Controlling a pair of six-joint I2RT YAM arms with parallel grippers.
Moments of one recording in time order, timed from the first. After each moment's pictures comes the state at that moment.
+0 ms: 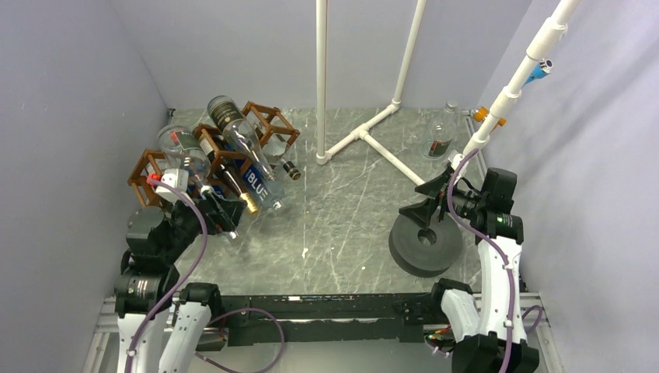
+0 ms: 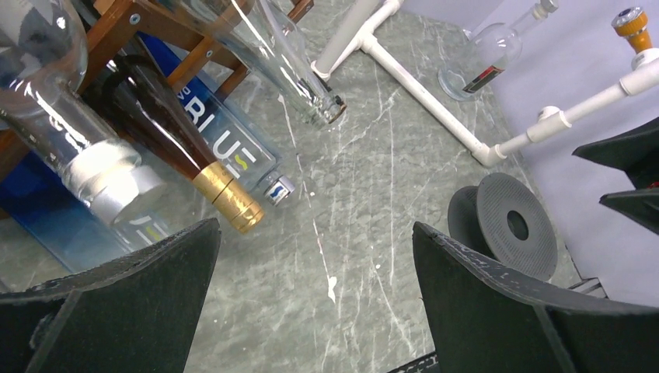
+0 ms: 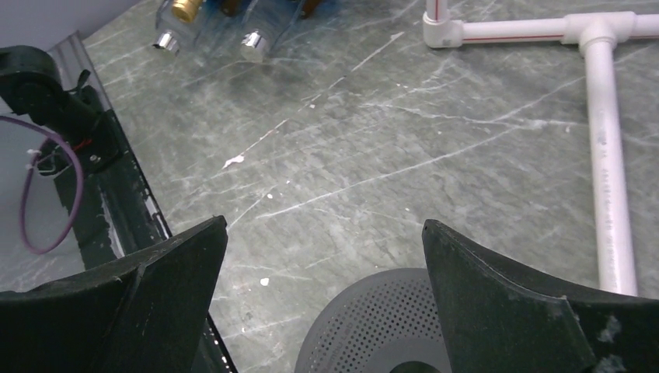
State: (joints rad) left arm -0.06 0.38 0.85 -0.68 0.33 -0.41; right arm -0.27 0.81 0.82 -0.67 -1.16 -0.39
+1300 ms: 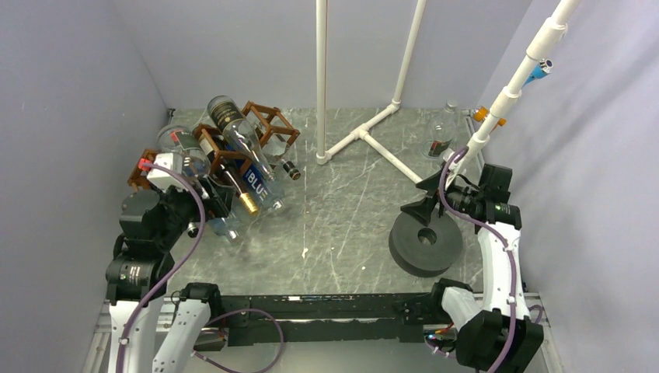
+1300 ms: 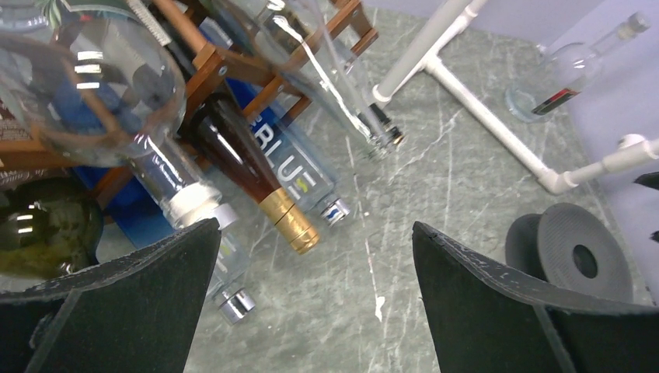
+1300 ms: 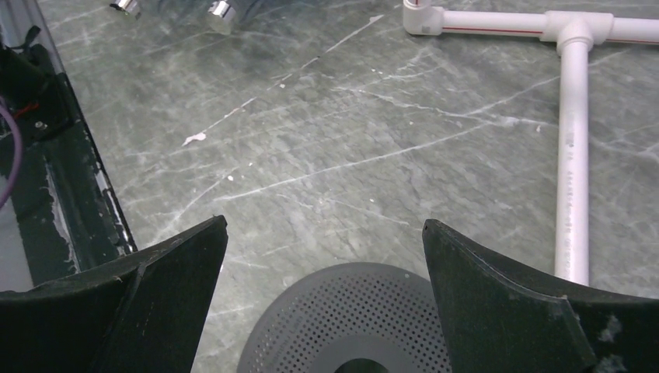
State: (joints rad) left arm -0.06 0.55 1.02 -0.73 0.18 -0.32; right arm -0.25 0.94 0.83 -0.66 -1.15 -0.57
